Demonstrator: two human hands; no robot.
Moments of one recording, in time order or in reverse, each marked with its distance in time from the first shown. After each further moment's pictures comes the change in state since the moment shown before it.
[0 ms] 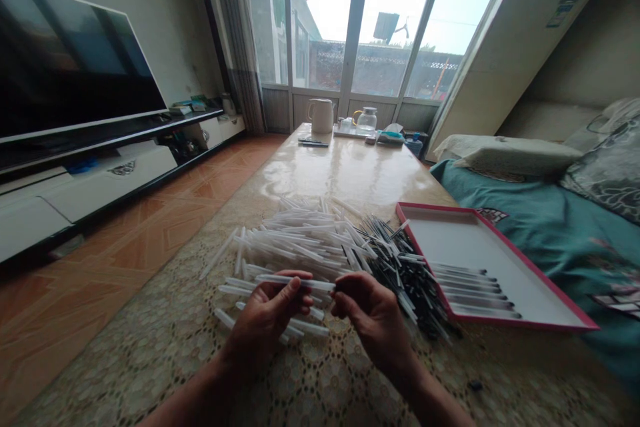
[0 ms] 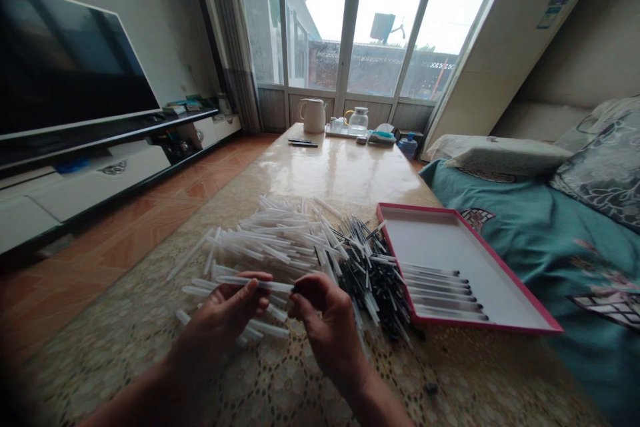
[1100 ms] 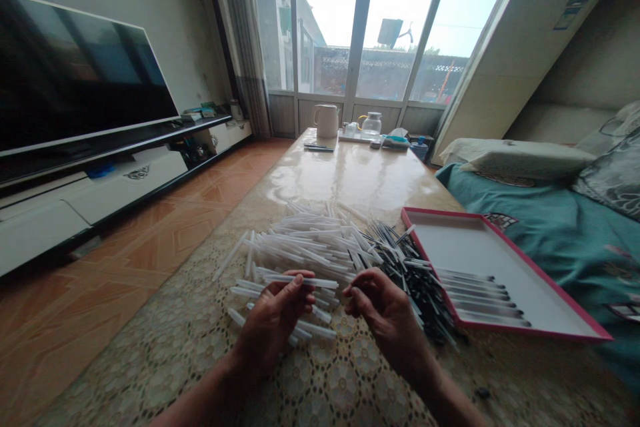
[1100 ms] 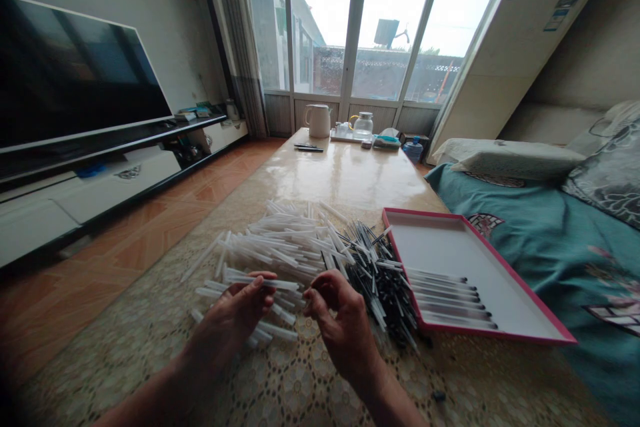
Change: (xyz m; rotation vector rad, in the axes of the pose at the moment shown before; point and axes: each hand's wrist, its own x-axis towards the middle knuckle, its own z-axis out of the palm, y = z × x) left_hand -0.003 0.007 0.006 -0.159 0.103 -0.032; right_hand 0.002 -0.017 -0.010 -0.173 -0.054 -0.047
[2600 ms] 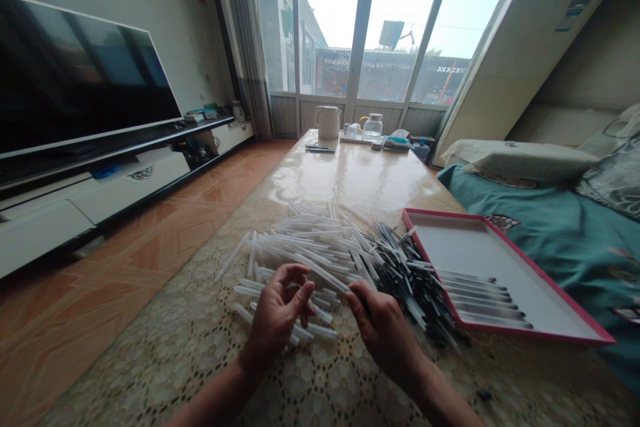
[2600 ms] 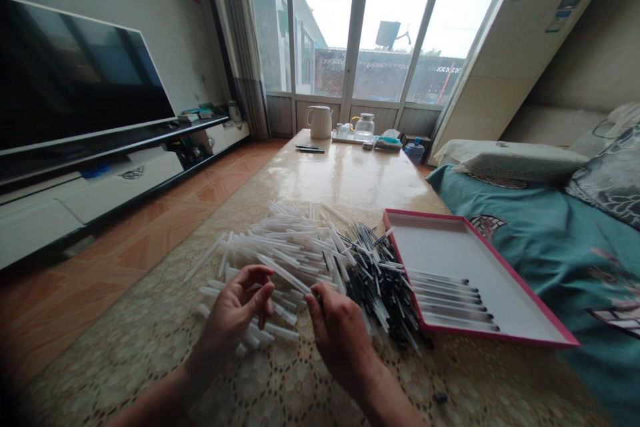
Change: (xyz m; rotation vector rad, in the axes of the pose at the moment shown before) left_hand 0.002 -0.008 -0.003 0.546 -0.037 0.337; right_hand -0.001 0.014 0.000 -0.620 -0.076 -0.153
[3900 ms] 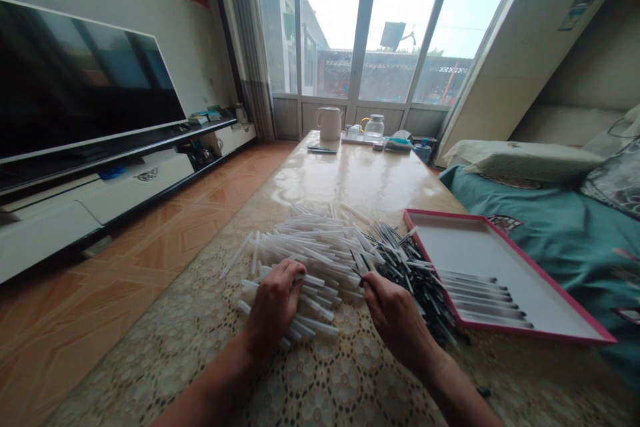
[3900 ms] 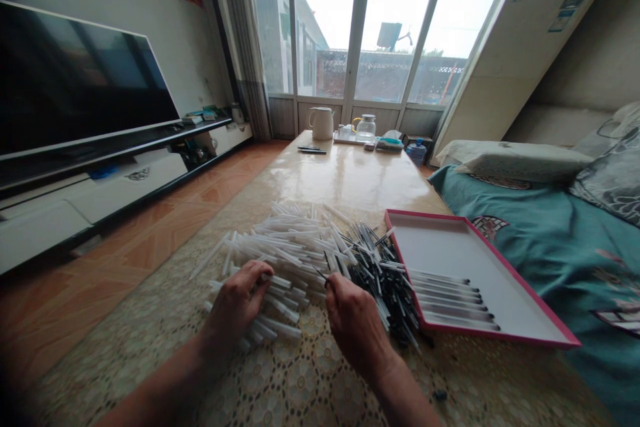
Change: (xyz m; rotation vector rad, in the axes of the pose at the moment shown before) left_hand 0.022 -0.009 -0.029 0.978 -0.021 0.601; right_hand 0.004 0.010 -0.019 -0.182 0.005 -0.012
